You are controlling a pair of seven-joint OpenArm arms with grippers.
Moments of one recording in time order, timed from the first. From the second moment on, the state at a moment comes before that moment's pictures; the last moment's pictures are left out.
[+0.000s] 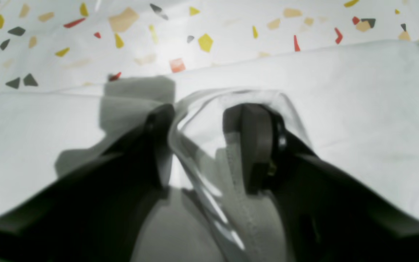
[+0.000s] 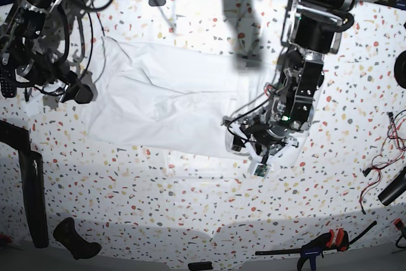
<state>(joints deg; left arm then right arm) -18.7 0.1 11.4 60.8 -6.8 -13.8 32.8 3.8 18.5 41.6 70.2 50.6 35.1 -75.3</state>
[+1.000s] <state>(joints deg) -18.5 0.1 11.4 63.0 -6.8 -13.8 35.2 12.5 11.8 34.3 68.3 47.6 35.2 -82.5</state>
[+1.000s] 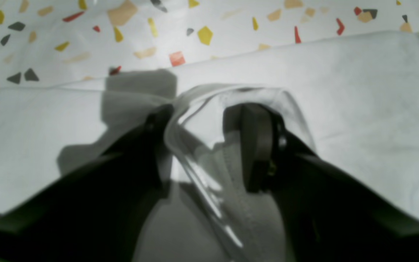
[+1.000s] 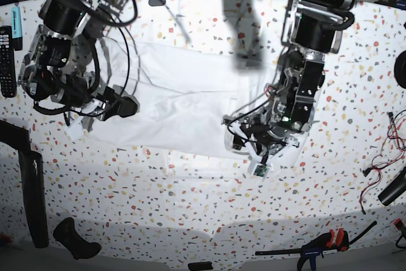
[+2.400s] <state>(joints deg) -3.4 -6.2 11.4 91.3 -5.5 -15.7 52.1 12.1 12.0 34.1 68.2 49.2 35.0 -84.2</state>
